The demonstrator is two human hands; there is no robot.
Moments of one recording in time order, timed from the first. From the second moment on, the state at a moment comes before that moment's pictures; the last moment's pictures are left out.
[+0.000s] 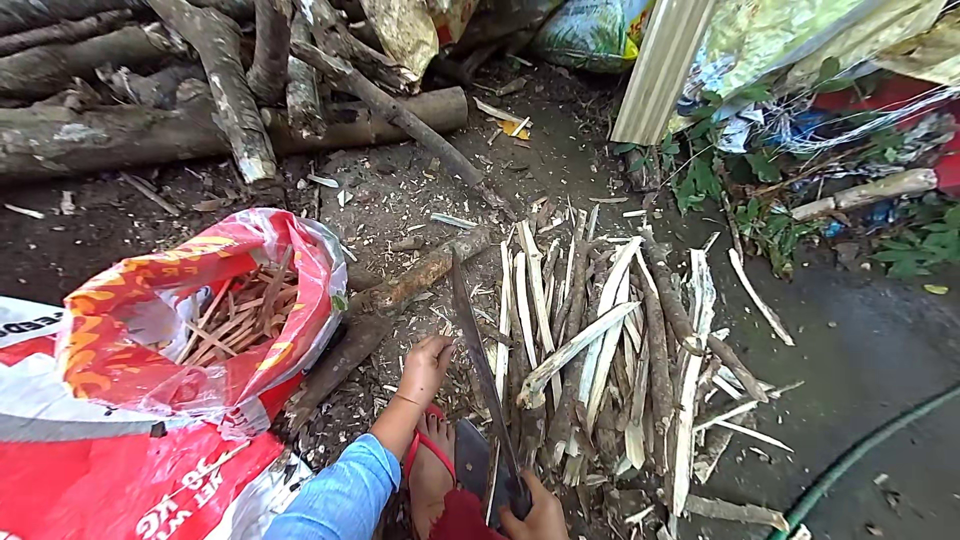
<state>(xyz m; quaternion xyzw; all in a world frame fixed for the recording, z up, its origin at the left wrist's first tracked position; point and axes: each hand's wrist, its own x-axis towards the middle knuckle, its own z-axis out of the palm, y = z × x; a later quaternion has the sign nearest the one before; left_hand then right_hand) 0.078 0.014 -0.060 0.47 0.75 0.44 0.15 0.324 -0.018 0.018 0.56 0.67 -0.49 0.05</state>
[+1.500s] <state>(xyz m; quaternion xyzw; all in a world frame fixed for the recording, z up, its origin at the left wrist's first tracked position) 0.071 0.022 -0.058 0.50 0.78 0.24 0.28 0.313 -0.009 -0.003 0.59 0.63 -0.50 0.12</state>
